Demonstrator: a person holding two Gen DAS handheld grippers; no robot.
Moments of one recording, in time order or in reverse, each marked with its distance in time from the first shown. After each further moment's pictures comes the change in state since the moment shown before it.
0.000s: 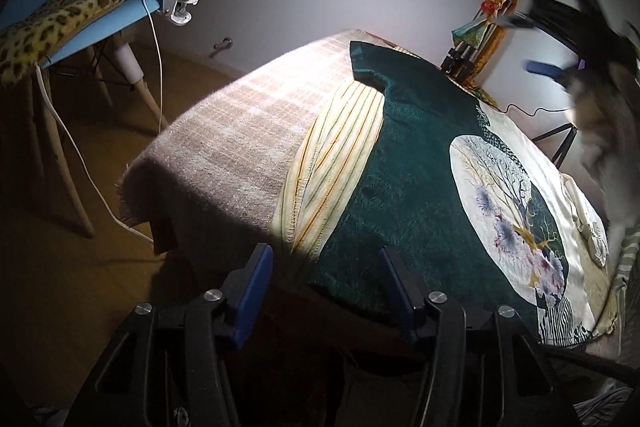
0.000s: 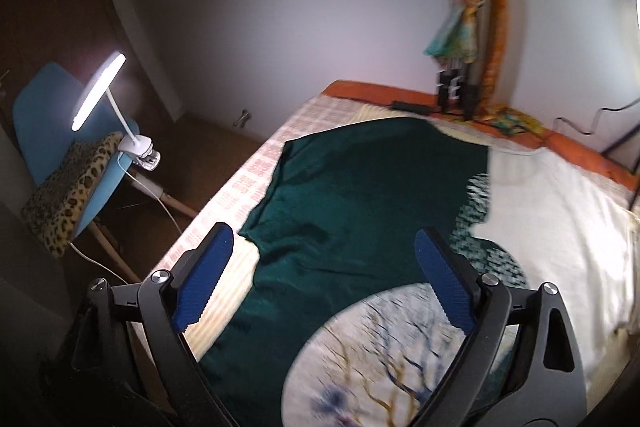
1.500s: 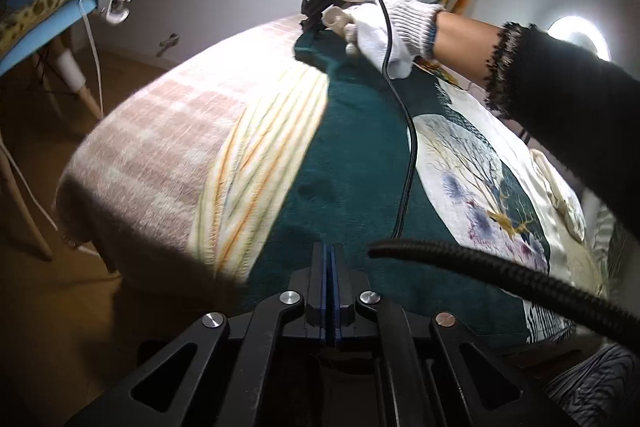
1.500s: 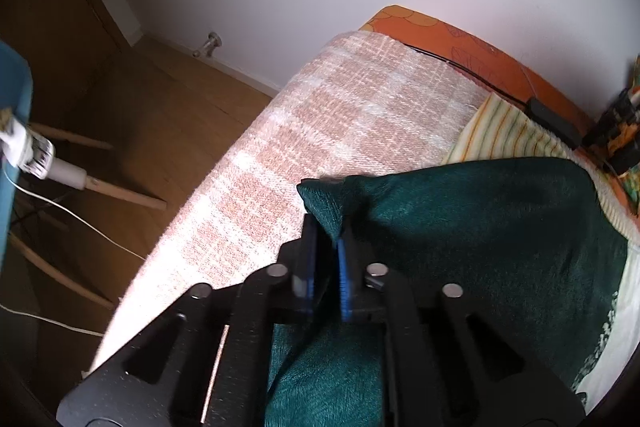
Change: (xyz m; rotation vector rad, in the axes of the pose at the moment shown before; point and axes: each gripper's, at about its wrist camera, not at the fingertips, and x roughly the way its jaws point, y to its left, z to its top) left arm 0.034 -0.022 0.006 0.110 0.031 -0.137; right arm 0.284 0.043 0.089 -0.076 0.305 -0.113
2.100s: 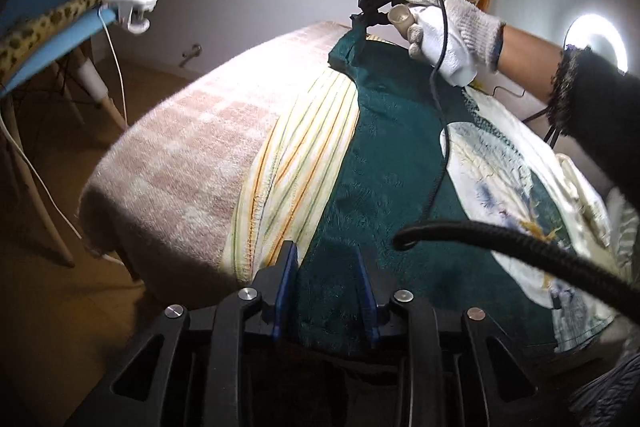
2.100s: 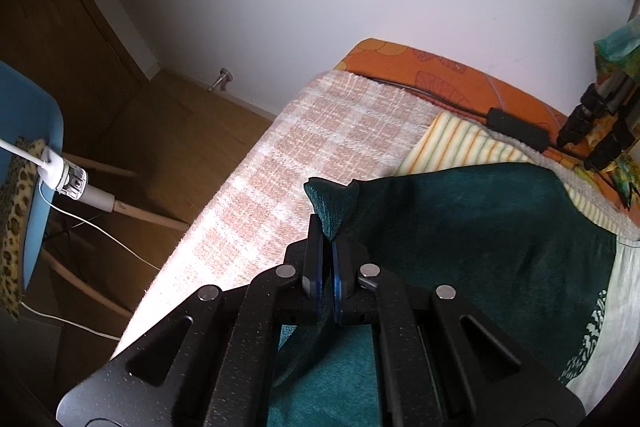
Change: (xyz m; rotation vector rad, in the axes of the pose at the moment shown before) left arm 0.007 0.009 0.002 0.007 -0.032 0.110; right arm -0.045 -0.037 -0.001 0.048 -0.086 0.079
